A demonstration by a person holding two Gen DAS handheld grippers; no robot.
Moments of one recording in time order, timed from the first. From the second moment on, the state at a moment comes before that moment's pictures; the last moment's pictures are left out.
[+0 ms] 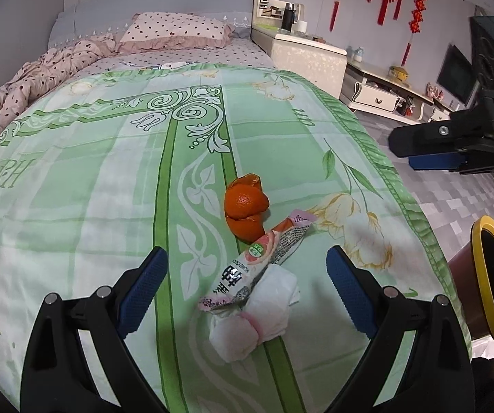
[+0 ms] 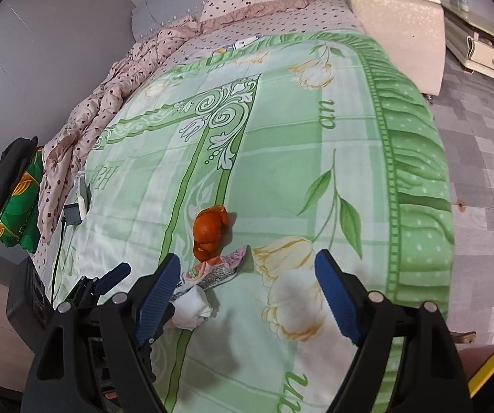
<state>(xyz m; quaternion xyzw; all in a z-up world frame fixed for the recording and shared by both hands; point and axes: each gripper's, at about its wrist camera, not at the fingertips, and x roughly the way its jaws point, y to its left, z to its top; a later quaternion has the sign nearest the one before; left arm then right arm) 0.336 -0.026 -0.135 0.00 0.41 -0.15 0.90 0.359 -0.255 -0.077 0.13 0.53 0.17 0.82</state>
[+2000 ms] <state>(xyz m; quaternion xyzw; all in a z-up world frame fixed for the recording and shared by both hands) 0.331 -0.055 -0.164 0.03 0.40 -0.26 0.88 0.426 -0.176 -0.141 0.16 0.59 0.21 0.76</state>
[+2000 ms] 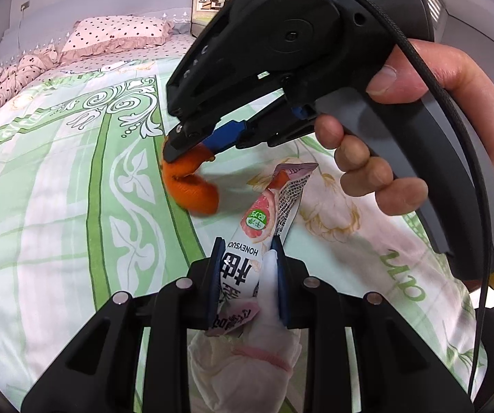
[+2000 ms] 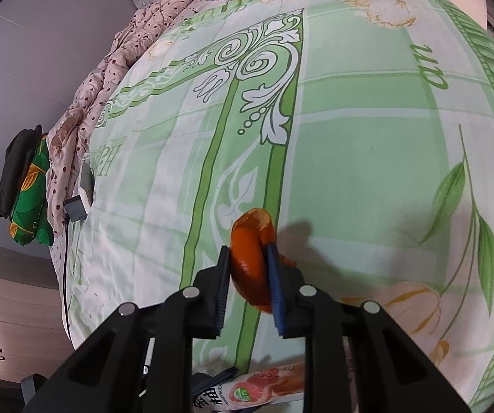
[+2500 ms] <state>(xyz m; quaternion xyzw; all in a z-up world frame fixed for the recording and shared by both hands) 0.285 -0.026 -0.092 0.00 0.37 -0.24 0.90 0.360 -0.227 -0.053 0.19 0.52 0.21 0.81</state>
